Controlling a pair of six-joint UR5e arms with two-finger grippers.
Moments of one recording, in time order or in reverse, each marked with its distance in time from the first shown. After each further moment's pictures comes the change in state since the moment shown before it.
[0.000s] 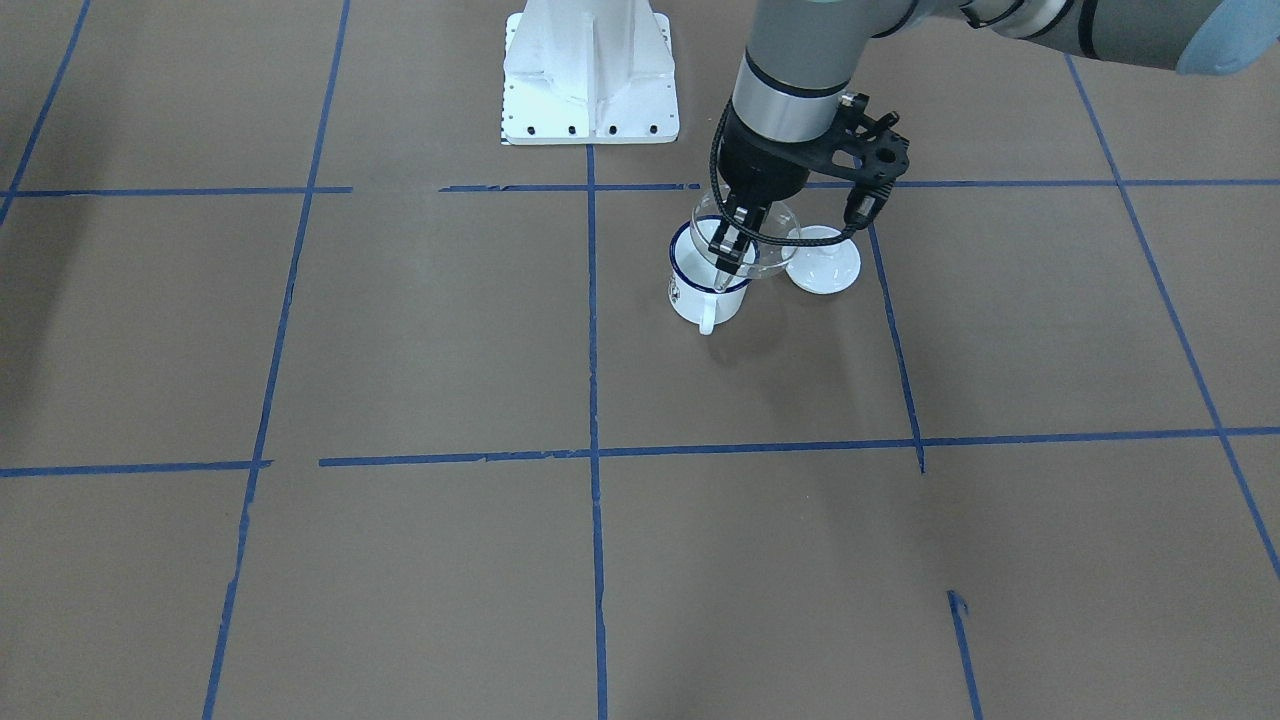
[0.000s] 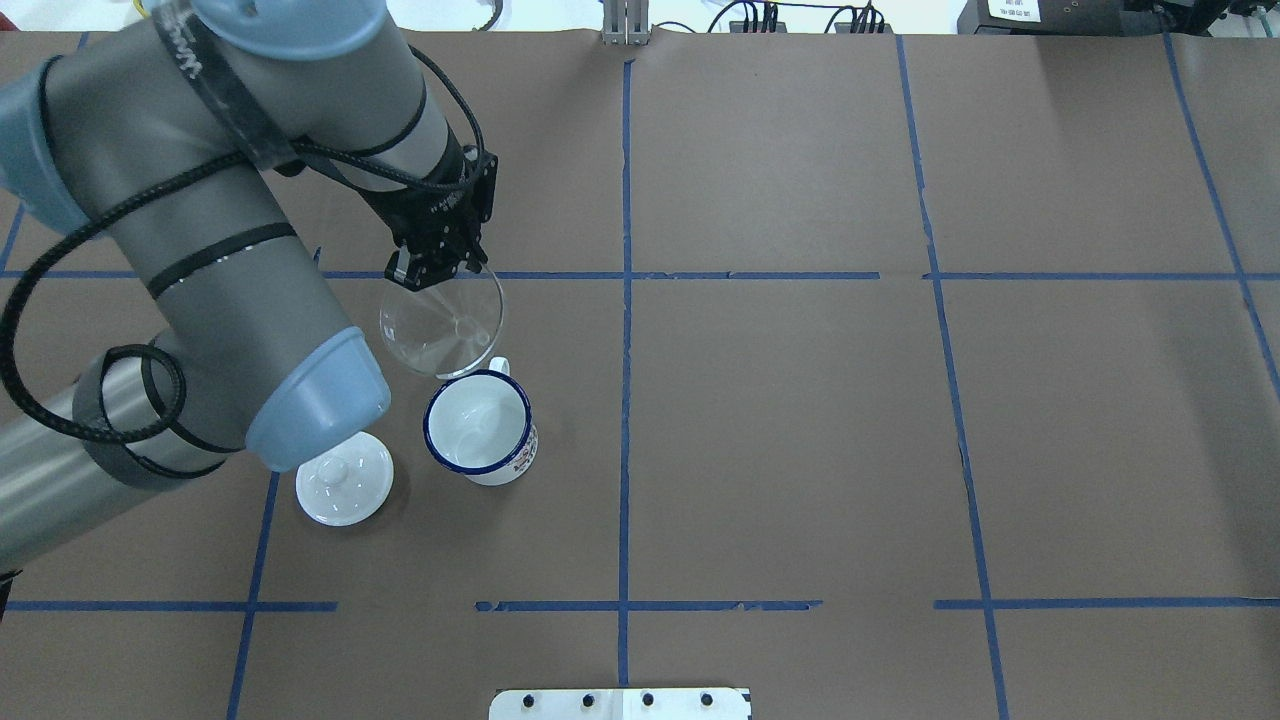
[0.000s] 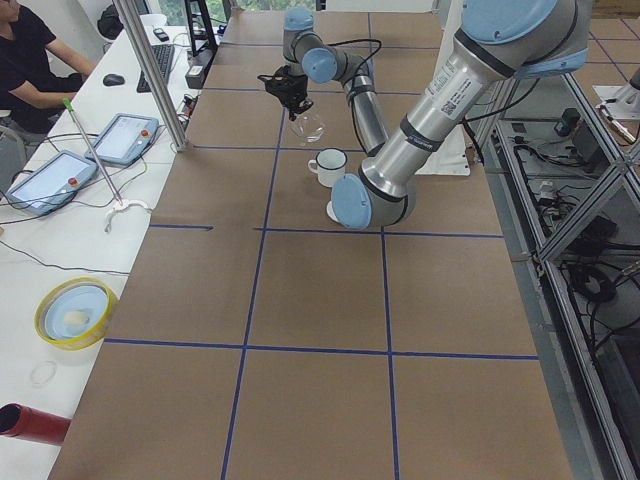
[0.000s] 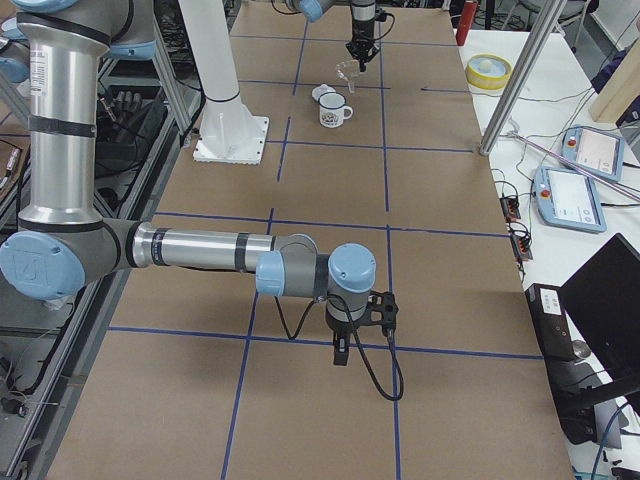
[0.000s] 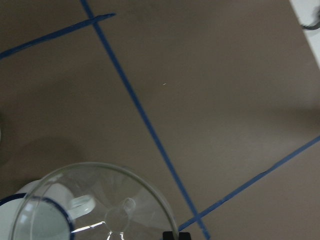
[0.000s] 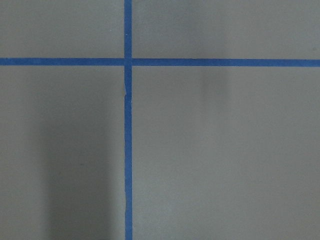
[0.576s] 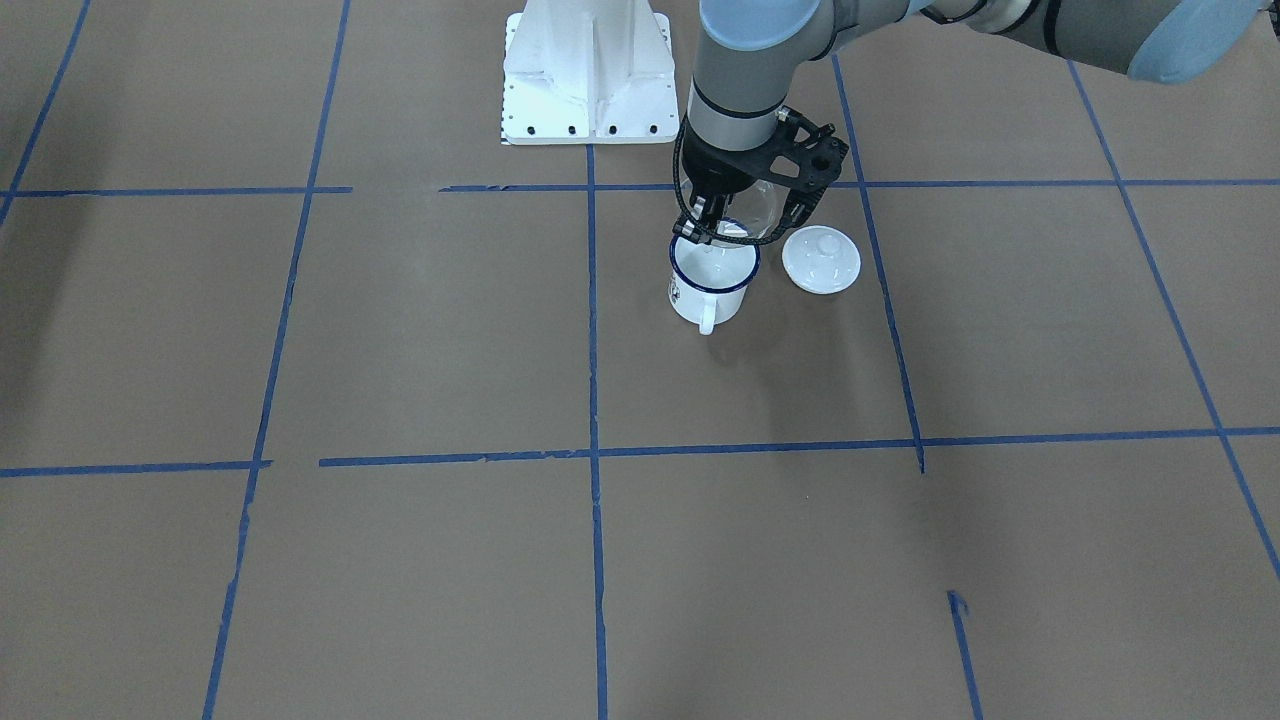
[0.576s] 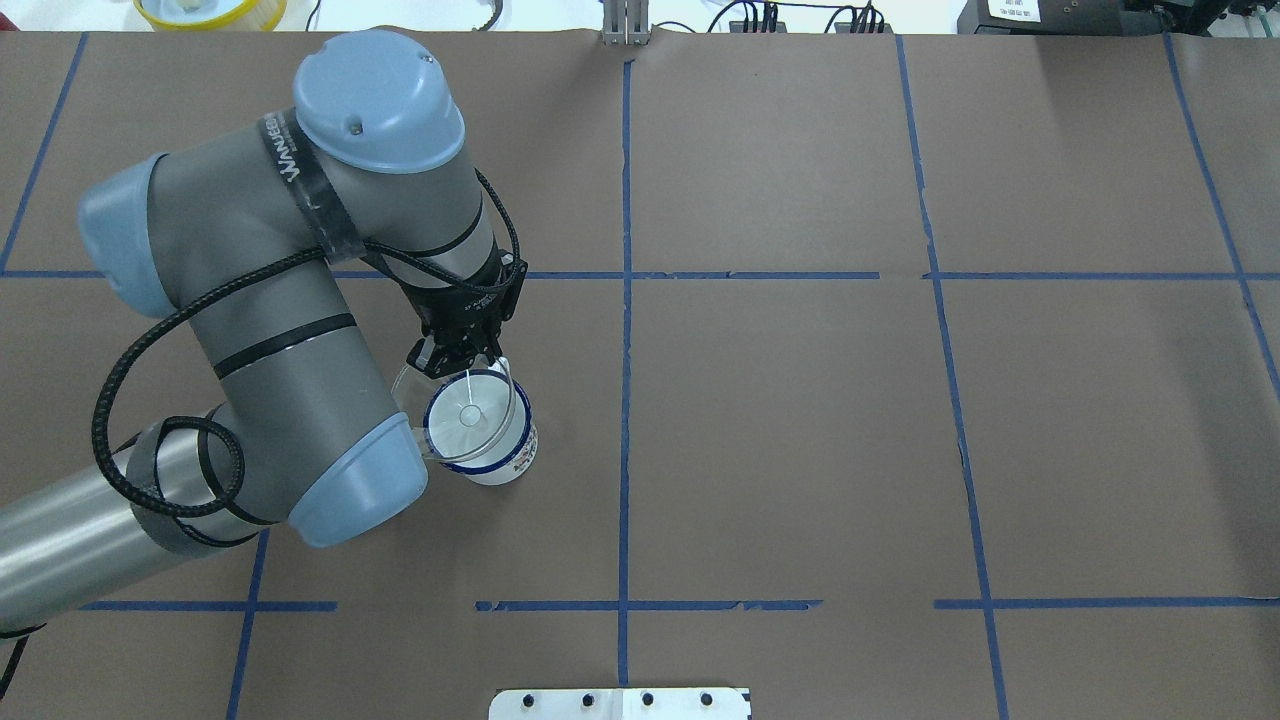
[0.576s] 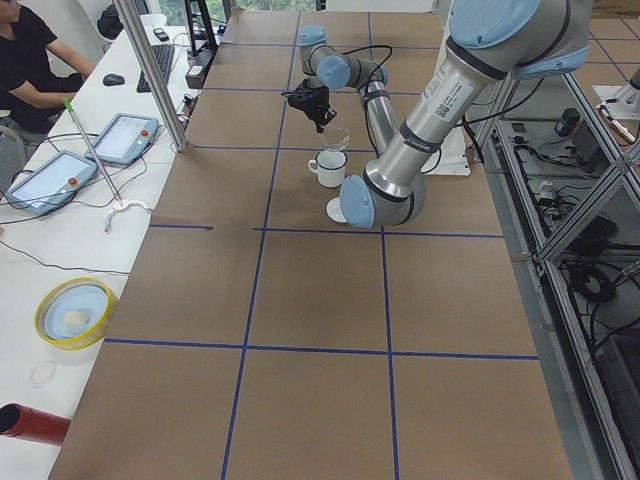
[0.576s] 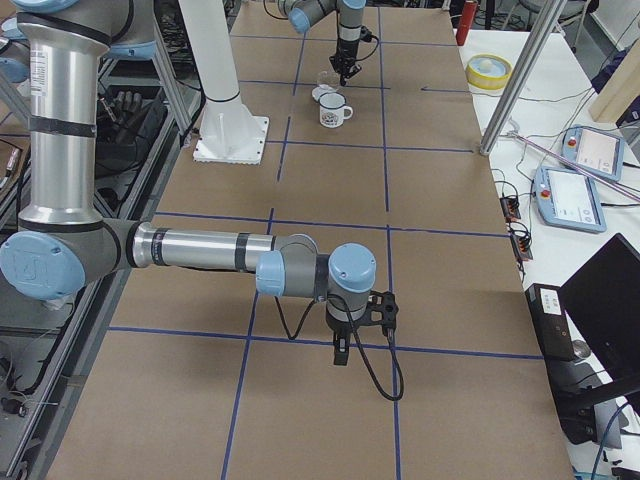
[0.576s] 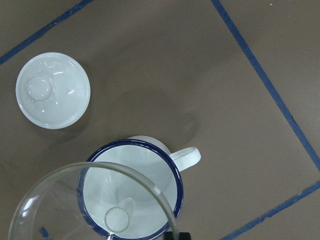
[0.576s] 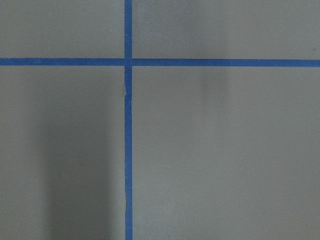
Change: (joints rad) left arm 0.073 0.016 0.022 0.040 0.002 0.071; right arm 0.000 0.000 0.000 0.000 0.000 0.000
